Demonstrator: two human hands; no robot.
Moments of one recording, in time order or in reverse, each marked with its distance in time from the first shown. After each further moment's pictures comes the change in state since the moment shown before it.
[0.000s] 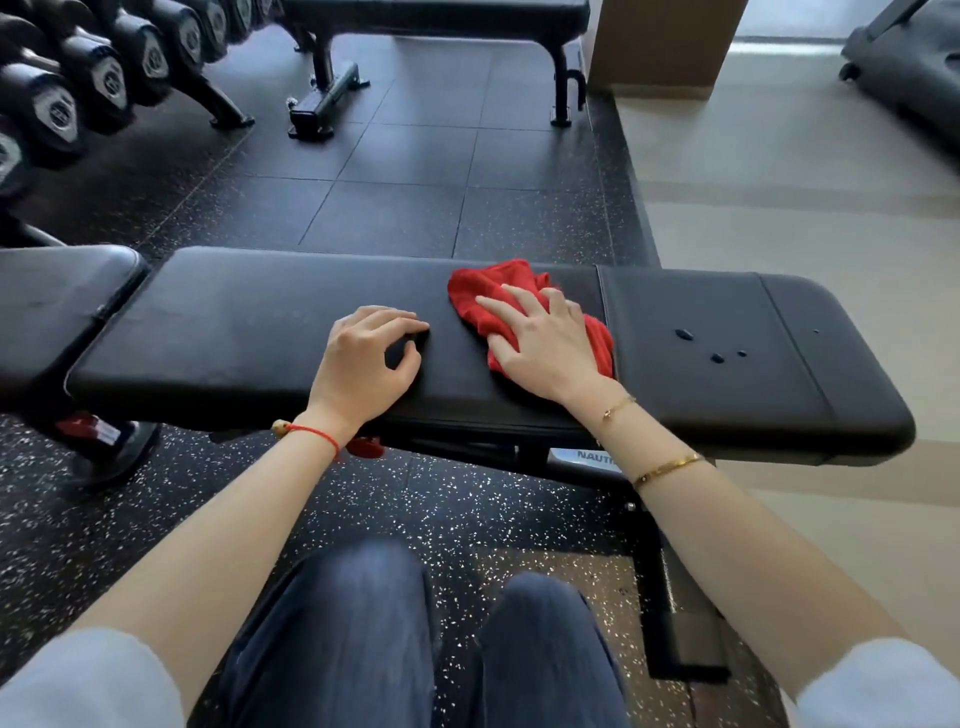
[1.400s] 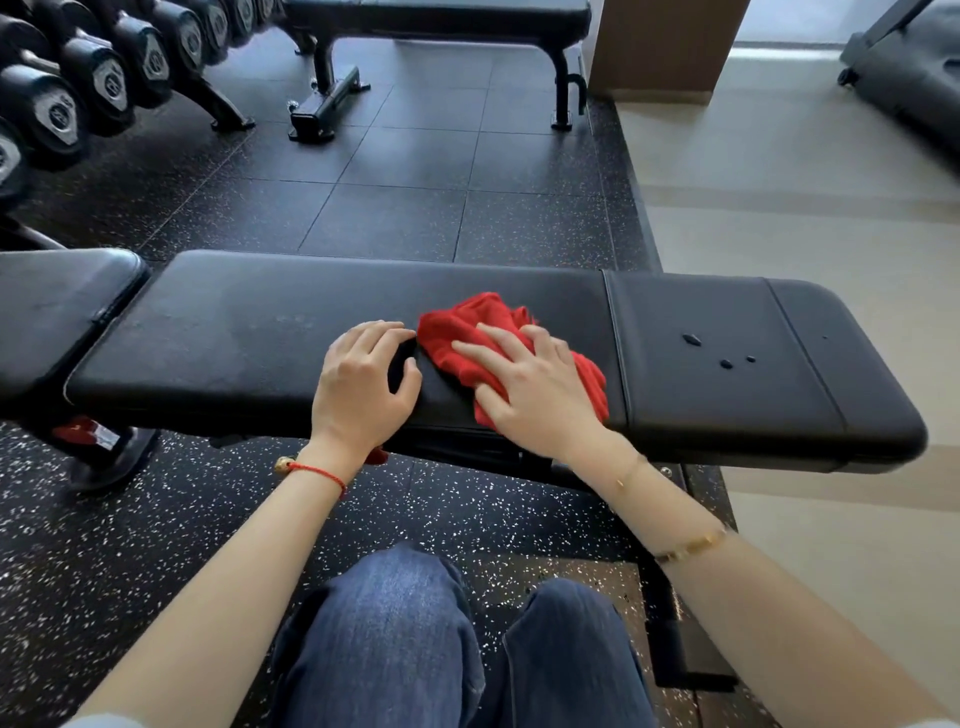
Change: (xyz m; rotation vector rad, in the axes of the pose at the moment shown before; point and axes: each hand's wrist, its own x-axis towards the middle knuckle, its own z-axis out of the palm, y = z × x) left_hand -0.019 0.004 0.002 0.133 0.026 -0.065; right_hand -0.039 -0.026 0.002 0.033 0.035 -0.121
